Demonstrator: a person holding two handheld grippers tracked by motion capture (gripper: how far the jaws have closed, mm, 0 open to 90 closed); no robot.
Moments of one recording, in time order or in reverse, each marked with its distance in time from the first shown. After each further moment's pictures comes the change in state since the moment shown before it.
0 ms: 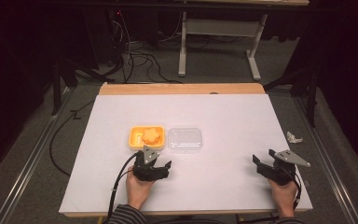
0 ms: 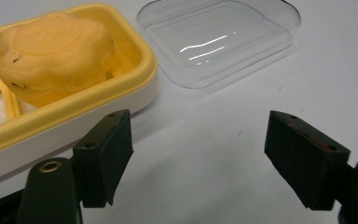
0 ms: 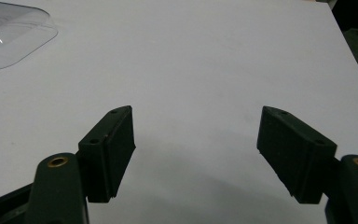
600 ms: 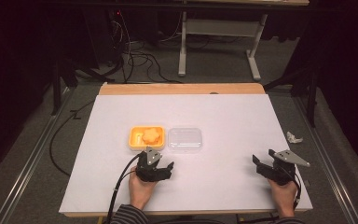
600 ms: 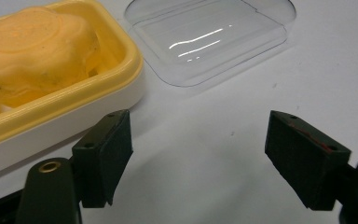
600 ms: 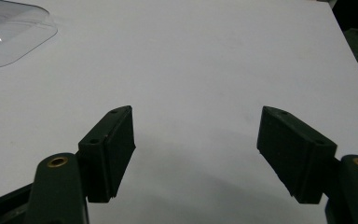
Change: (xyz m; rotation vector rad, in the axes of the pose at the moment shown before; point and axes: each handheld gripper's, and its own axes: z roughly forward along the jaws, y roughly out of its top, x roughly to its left) left arm -0.006 -0.002 0.007 -0.001 -0.007 0.011; right arm 0.001 0.000 0.000 0.005 -0.004 0.000
